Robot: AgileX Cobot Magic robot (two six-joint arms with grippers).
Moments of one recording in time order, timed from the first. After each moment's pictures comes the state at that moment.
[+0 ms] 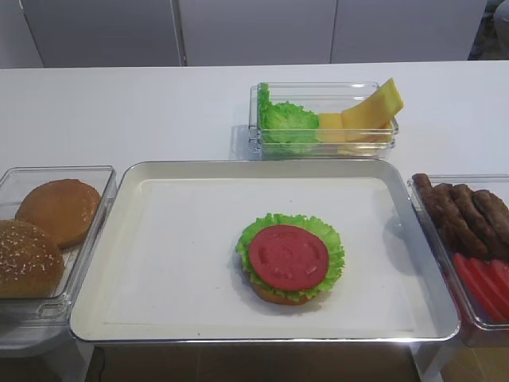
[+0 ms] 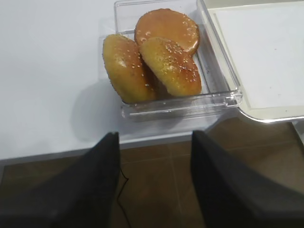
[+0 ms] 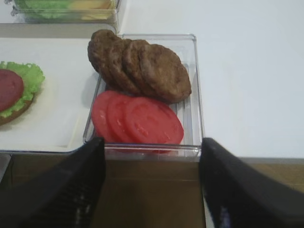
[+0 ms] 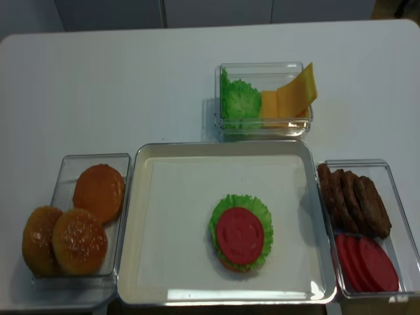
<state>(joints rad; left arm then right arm) -0.08 -0.02 -0.49 0.03 1.18 -0.08 0.04 -0.02 -0.48 0.12 1.13 -0.02</state>
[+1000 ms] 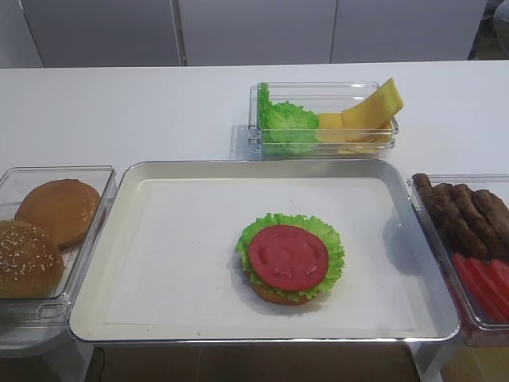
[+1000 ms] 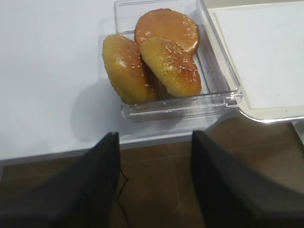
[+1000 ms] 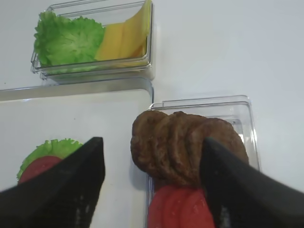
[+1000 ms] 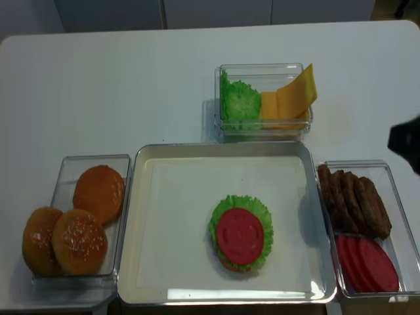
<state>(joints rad) -0.08 -0.02 -0.49 0.03 1.18 -0.08 0.04 0.90 -0.93 0.29 0.91 0.02</state>
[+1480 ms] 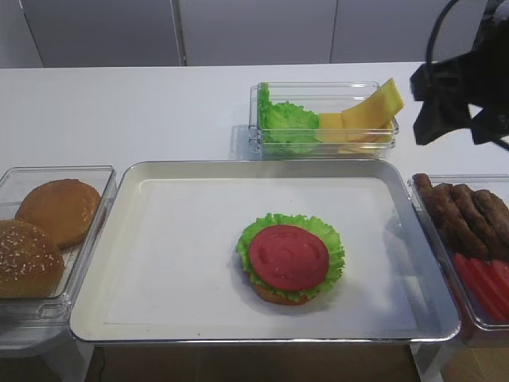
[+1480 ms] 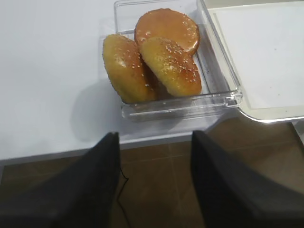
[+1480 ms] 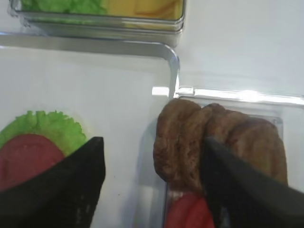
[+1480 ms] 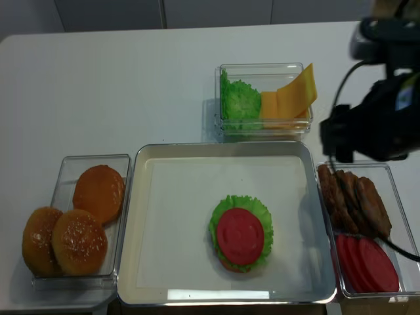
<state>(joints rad) -0.08 -0.02 -0.49 0.03 1.18 -0.08 0.36 1.25 -1.06 0.03 0.92 0.24</state>
